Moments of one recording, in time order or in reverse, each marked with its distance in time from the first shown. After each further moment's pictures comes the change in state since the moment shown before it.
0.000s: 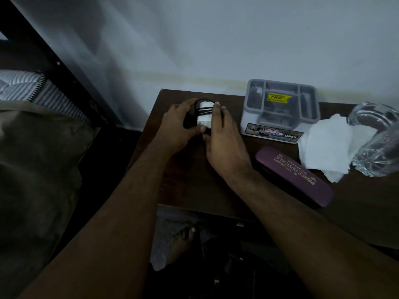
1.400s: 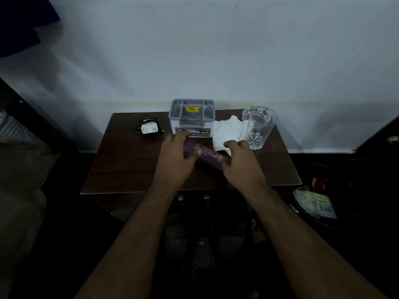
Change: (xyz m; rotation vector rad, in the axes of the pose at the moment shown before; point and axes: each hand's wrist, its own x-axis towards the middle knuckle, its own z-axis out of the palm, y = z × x) left_hand -0.142 0.139 0.070 -0.059 0.086 0.180; right_hand -0.165 0.069 -0.169 0.045 0.021 0.386
